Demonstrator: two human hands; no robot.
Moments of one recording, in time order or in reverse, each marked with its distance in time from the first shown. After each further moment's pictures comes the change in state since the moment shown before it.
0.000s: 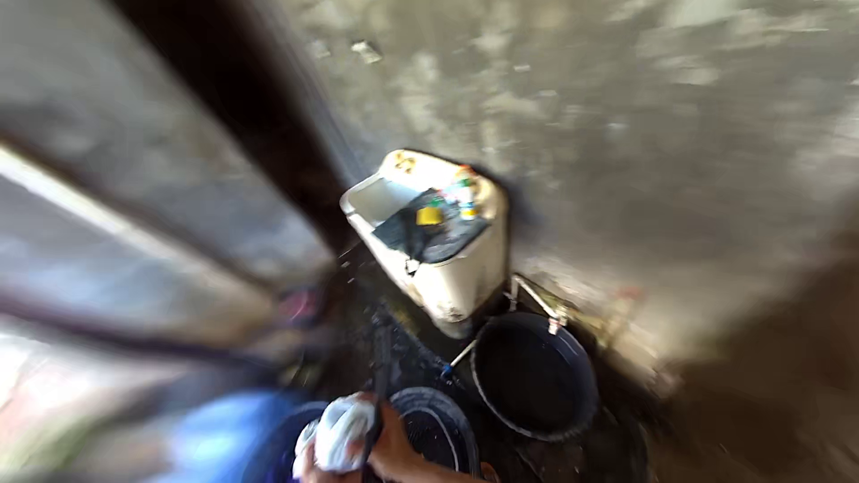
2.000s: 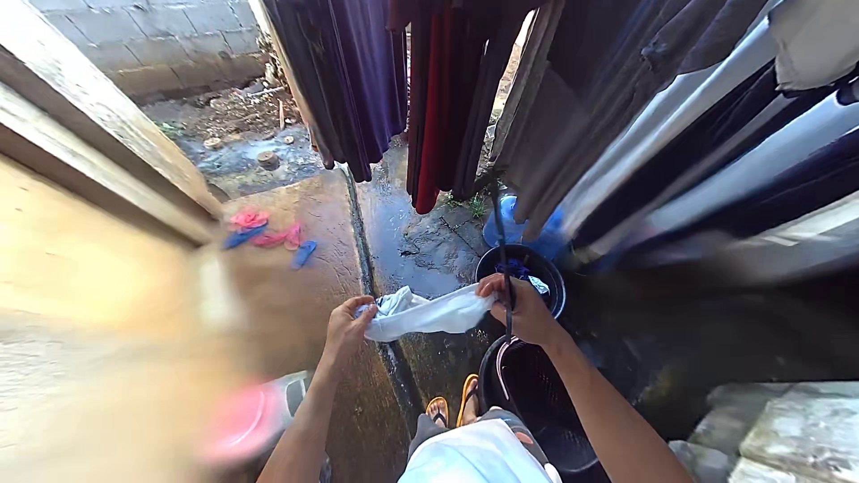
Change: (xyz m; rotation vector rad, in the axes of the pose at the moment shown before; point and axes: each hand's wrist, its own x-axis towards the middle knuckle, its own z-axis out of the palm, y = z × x) left_hand -0.389 0.191 -0.457 0.765 1.144 0.247; right_hand -0.187 -0.014 0.383 0.017 -1.721 0.017
